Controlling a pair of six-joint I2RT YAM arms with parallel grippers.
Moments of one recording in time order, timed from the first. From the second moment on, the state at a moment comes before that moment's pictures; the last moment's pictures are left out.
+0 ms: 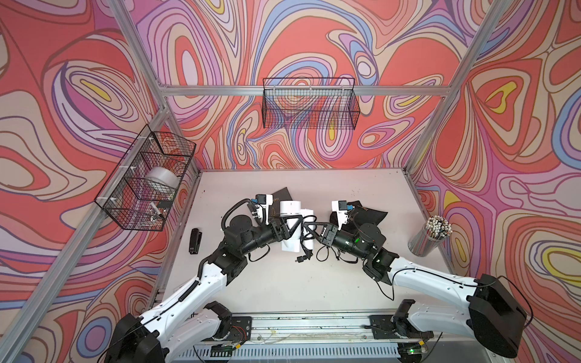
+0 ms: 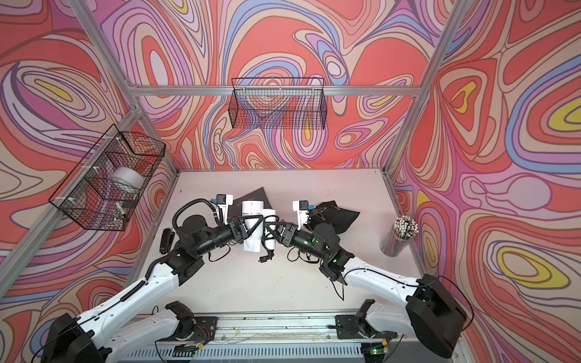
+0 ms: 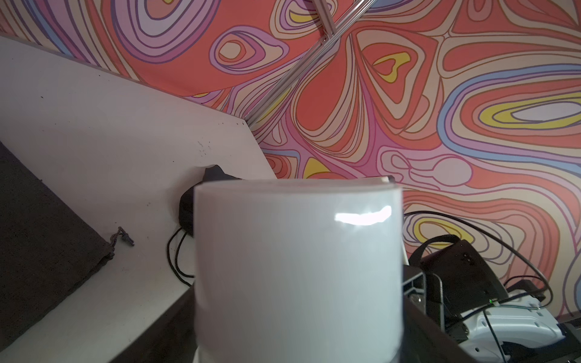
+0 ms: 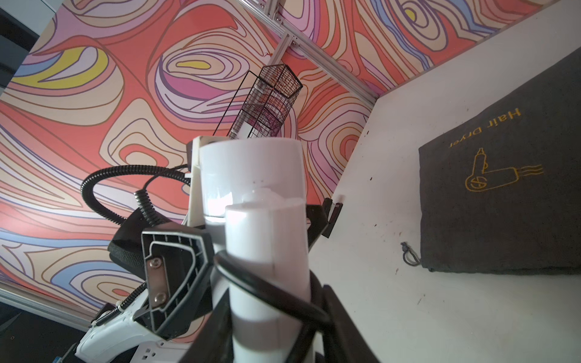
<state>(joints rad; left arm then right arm) -0.55 0.99 0.63 0.27 0.41 -0.82 0.77 1.19 0.57 0.67 -0.33 0.99</state>
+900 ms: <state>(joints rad) -0.53 1.44 1.09 -0.60 -0.08 -0.31 0.55 1.06 0.54 0.00 -0.25 1.10</state>
